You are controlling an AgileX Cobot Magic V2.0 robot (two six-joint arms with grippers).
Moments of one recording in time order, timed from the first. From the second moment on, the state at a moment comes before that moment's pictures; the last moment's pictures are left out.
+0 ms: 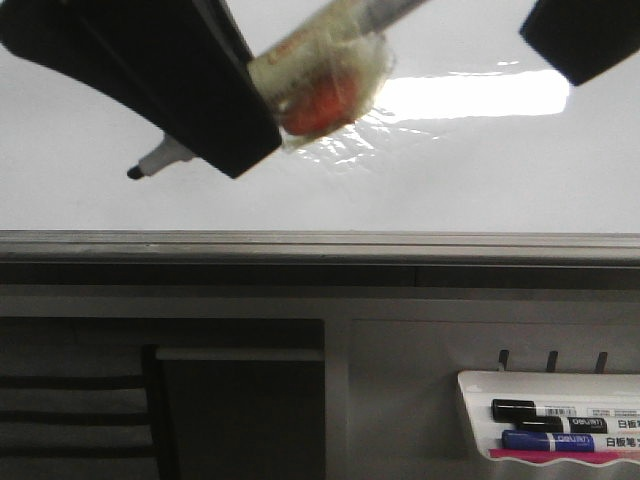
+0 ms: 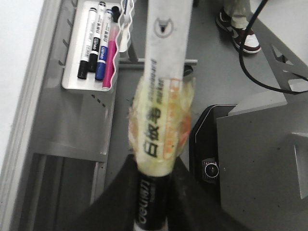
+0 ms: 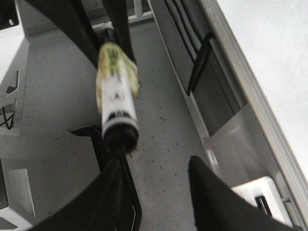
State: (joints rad) left arm -0.77 1.31 -1.09 -0.49 0.94 0.99; right arm 0.45 1.05 -0.99 0.53 1.01 -0.90
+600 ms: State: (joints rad) left arm -0.78 1.32 -1.10 -0.49 0.93 0.99; right arm 0.50 1.16 -1.02 0.69 0.96 -1.06
